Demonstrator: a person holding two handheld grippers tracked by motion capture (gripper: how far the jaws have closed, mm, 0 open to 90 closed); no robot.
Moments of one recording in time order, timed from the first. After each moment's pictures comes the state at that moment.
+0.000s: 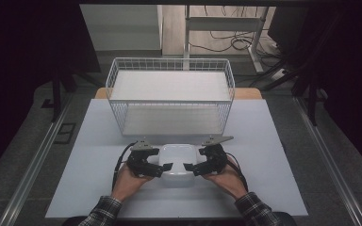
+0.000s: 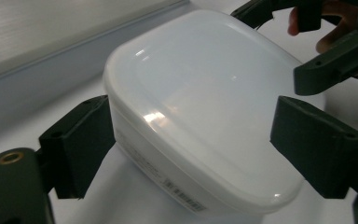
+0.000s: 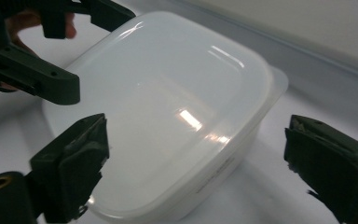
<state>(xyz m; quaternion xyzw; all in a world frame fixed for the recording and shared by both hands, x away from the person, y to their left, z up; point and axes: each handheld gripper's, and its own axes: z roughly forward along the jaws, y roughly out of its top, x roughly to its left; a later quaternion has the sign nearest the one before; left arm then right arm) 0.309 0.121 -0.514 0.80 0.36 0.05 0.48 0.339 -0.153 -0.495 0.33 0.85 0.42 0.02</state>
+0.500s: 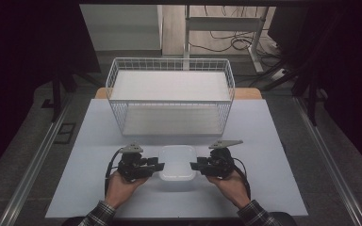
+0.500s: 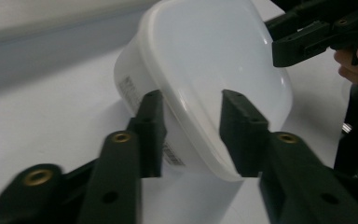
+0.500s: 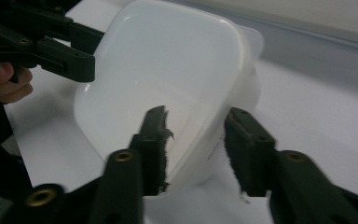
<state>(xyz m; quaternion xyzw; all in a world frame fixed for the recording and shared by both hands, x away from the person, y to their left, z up) 0.285 0.142 -0.498 0.77 0.41 0.02 0.48 0.314 -0.168 -0.477 0.38 0.82 0.43 0.01</state>
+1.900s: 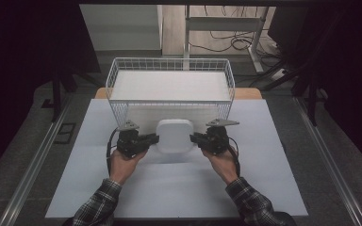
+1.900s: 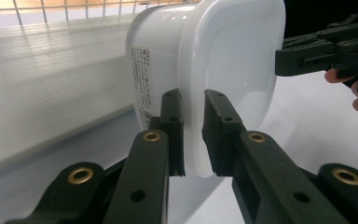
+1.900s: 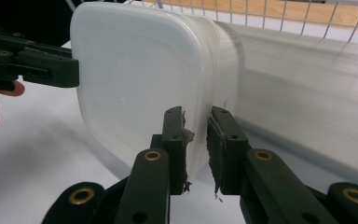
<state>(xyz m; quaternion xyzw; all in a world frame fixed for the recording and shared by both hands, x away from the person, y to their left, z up) 0.345 0.152 -0.479 0.73 0.44 0.08 0.51 0.374 -0.148 -0.459 0.39 0.79 0.46 0.10</state>
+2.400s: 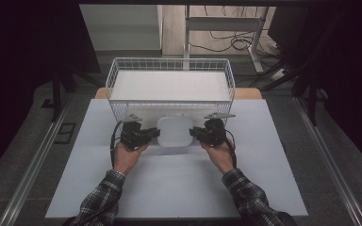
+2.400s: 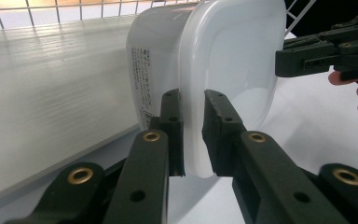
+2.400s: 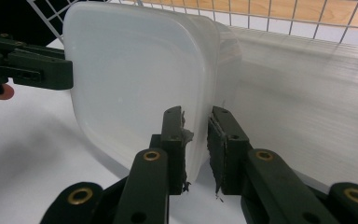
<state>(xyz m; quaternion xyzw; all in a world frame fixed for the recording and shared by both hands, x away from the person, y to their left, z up) 0.373 0.151 -0.485 0.74 0.46 0.08 0.49 0.405 -0.144 -0.469 0.41 0.79 0.45 0.10</state>
